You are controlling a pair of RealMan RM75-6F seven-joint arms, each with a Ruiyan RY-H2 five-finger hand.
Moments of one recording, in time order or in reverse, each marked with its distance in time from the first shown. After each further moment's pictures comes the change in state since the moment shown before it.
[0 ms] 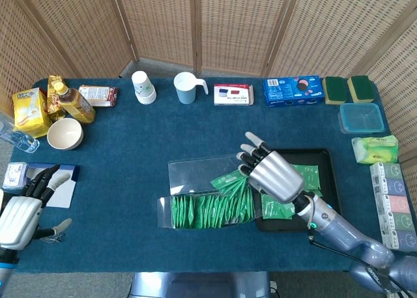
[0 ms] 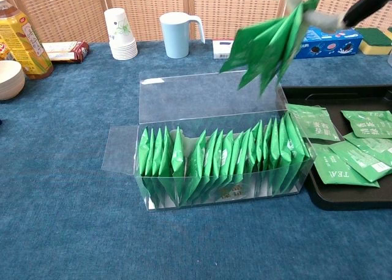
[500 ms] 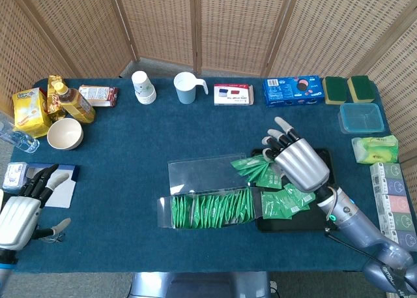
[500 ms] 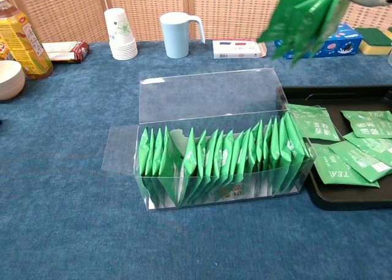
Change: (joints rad) left arm 0.003 0.006 -0.001 -0.005 0.000 0.005 0.006; right arm -0.058 0.051 0.028 0.051 0.074 0.013 0.032
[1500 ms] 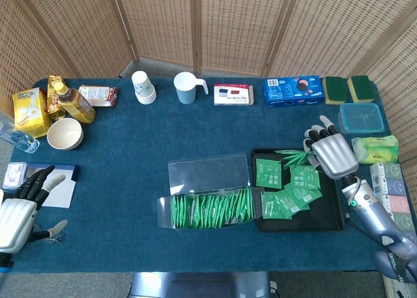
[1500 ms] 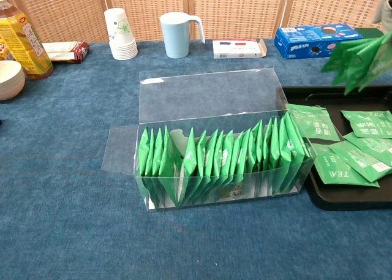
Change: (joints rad) left arm 0.017 0.017 0.010 -0.012 0.013 0.017 0.006; right arm -0.077 -0.126 -0.023 0.347 0.136 -0.097 0.103
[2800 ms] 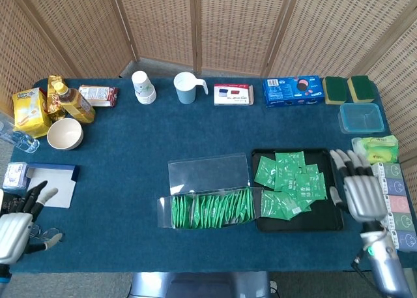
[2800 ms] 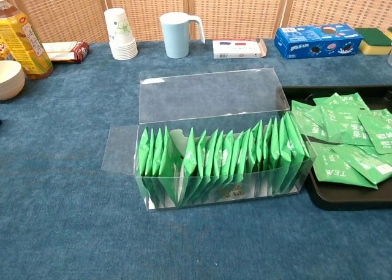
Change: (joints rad) left arm 0.065 -0.065 0.059 0.068 -0.059 -0.014 -0.023; right arm -0.321 0.052 -0.051 -0.416 0.149 0.292 -0.186
